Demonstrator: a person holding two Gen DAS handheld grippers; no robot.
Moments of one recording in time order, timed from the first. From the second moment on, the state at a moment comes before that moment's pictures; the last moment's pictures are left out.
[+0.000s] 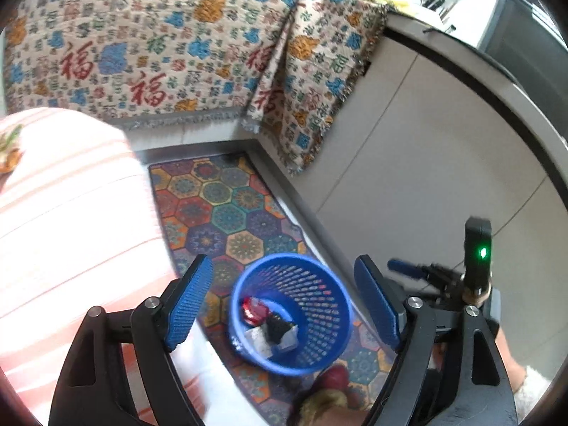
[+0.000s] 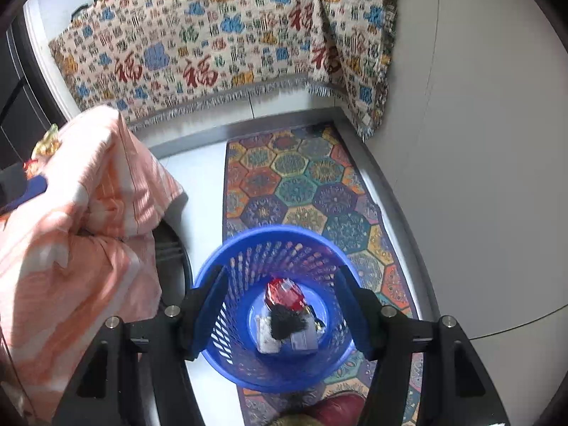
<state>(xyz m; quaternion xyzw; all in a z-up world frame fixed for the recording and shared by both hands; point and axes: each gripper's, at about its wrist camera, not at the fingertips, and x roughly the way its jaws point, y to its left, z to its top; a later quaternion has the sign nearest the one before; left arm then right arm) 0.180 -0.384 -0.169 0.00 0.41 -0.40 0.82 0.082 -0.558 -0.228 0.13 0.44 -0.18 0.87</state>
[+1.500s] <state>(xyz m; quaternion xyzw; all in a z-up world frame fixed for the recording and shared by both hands) 0.272 -0.007 -0.195 0.02 0.41 -0.15 0.90 0.262 -0.176 -0.218 -0.07 0.44 0.07 0.89</state>
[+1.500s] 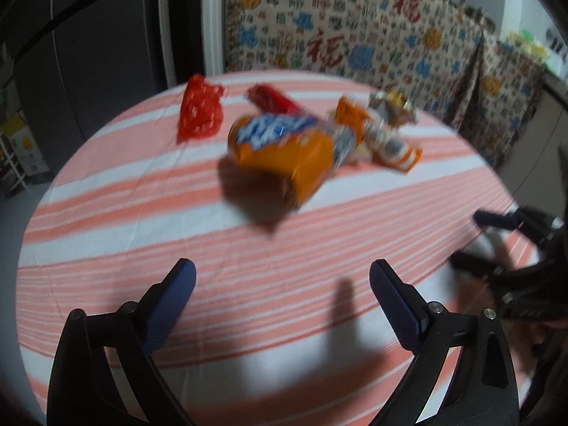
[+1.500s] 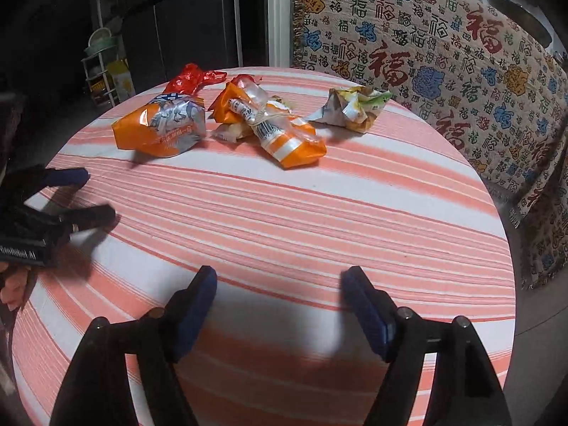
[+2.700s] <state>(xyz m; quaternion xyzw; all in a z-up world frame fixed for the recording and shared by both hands) 0.198 0.004 -0.151 0.09 0.32 -0.20 0.92 0.262 -0.175 -0.220 -0.06 0.44 0.07 0.89</state>
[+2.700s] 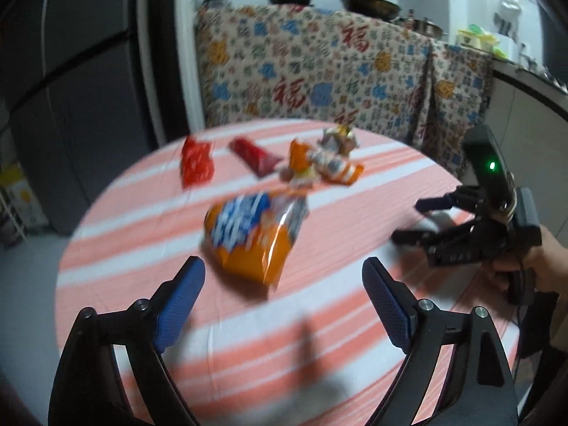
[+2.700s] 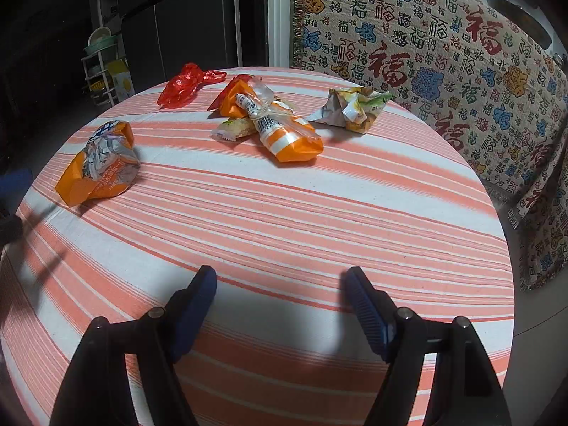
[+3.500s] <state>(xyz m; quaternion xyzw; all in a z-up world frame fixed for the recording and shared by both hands) 0.251 0.004 -0.185 0.06 0.38 -0.21 0.90 0.394 -0.168 -0.207 -0.12 0.46 0.13 0.87</state>
